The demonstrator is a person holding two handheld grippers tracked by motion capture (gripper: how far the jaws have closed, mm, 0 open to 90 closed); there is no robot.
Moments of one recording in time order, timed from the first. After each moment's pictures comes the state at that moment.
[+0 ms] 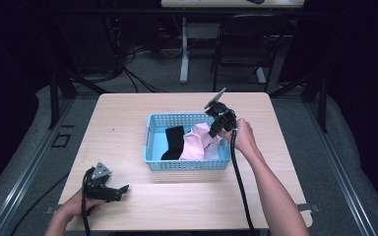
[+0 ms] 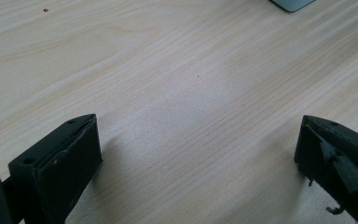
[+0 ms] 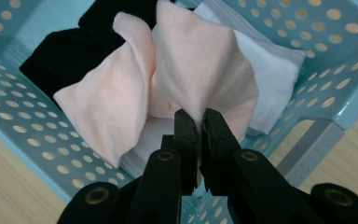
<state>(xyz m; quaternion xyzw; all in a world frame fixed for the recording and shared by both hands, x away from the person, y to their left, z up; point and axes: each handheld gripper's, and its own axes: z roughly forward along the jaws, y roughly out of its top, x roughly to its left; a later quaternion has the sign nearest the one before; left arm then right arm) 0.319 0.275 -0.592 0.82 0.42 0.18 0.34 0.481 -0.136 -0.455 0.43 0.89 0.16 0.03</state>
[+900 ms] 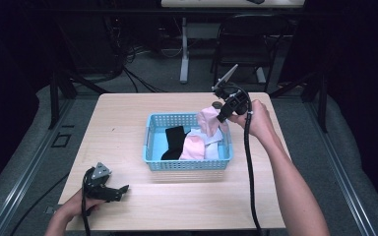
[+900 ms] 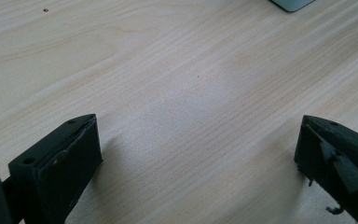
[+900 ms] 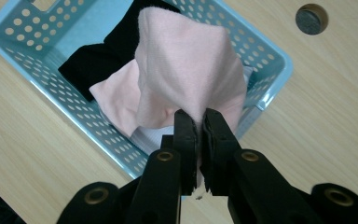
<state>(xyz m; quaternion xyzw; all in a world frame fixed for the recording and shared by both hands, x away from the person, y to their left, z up) 0.319 0.275 -0.593 0.82 0.42 0.18 0.34 0.461 -0.153 -0.363 0.42 0.89 0.18 0.07</state>
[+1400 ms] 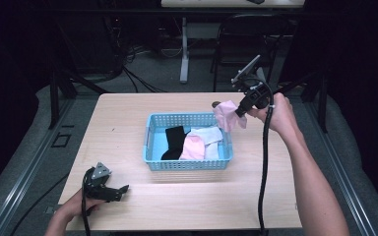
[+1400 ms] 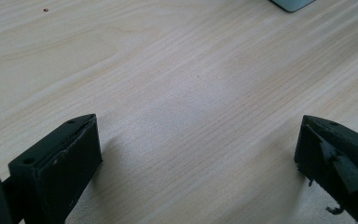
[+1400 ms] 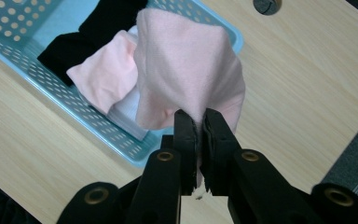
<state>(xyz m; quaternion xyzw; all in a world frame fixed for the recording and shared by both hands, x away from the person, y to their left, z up) 0.319 0.275 -0.593 0.82 0.42 0.18 0.34 0.452 -0.198 -0.332 0.44 0.88 0.15 0.09</state>
